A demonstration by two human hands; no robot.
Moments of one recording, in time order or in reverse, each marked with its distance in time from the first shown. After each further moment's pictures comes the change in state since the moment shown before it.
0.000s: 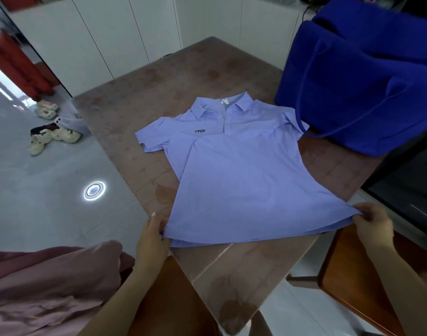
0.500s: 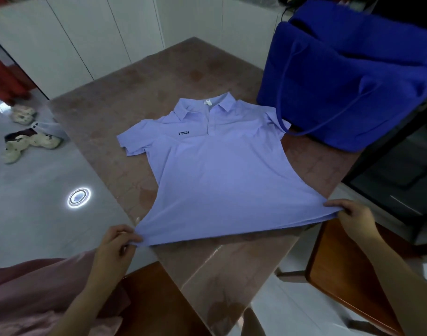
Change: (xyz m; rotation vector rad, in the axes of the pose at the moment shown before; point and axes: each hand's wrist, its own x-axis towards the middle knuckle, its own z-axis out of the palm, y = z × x) left_hand 0.003 -0.040 -0.043 0.041 0.082 0.364; right_hand 0.012 0.005 -0.015 -0.180 -0.209 -0.198
